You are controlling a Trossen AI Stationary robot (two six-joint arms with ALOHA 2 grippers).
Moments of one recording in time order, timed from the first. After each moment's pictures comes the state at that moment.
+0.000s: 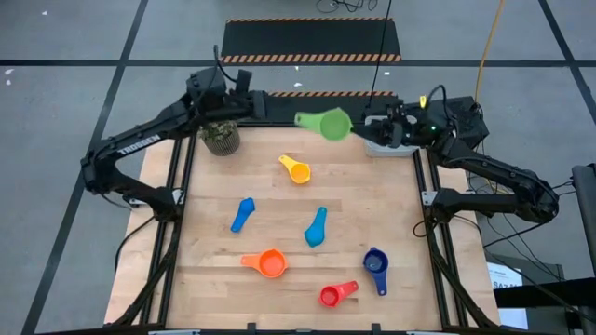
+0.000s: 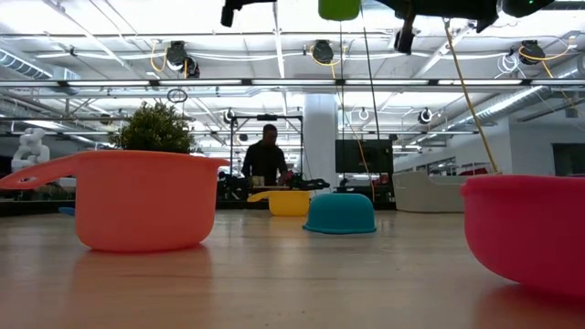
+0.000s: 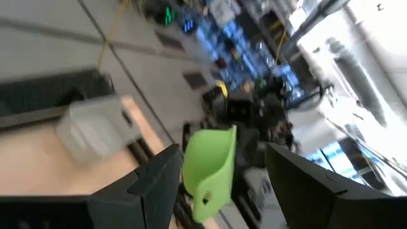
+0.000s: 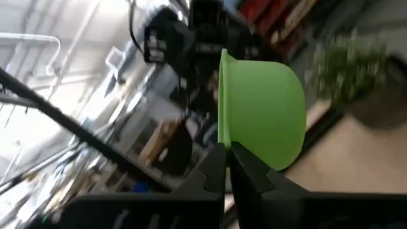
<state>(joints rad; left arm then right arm) 0.45 1.35 1.45 -0.19 0.25 -0.90 -0.60 0.95 0.77 0.34 -0.62 1.01</state>
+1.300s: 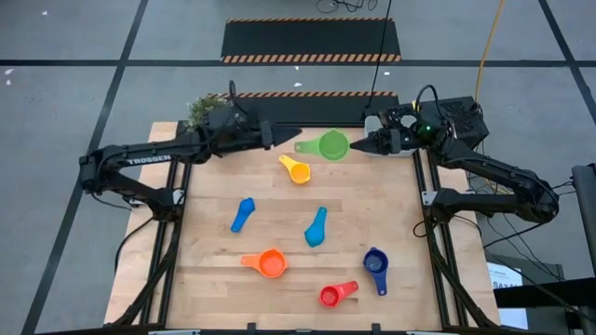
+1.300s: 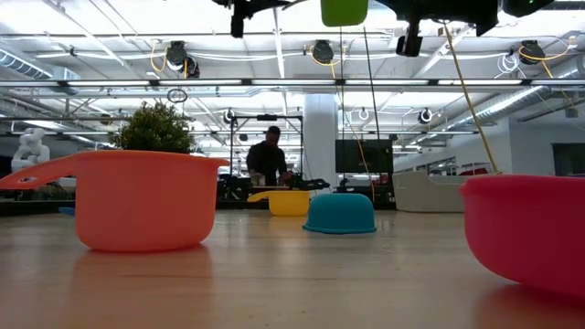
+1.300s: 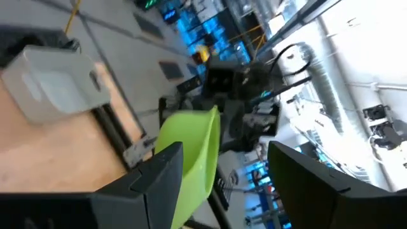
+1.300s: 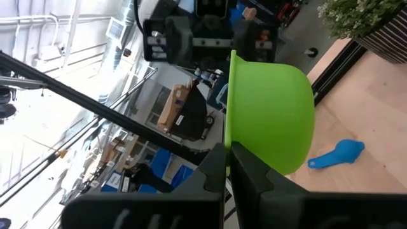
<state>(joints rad) 0.28 1.32 1.15 0.19 0.11 -1.06 -0.59 0.95 0.77 0.25 -0.77 1.09</state>
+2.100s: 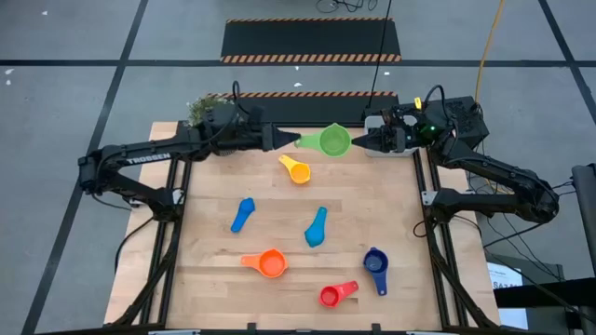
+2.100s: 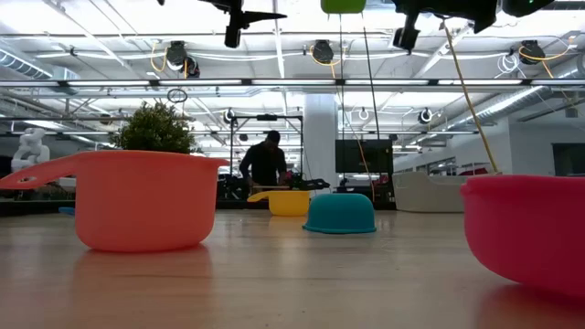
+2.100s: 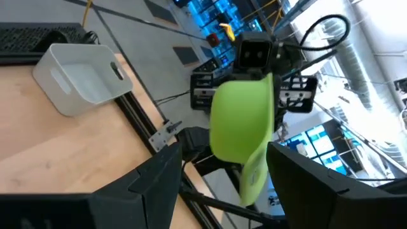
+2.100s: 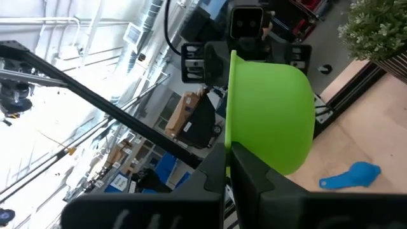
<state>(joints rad) 0.30 1.32 1.15 0.08 0.18 -0.96 -0.59 0.95 0.77 0.36 -0.76 1.10</state>
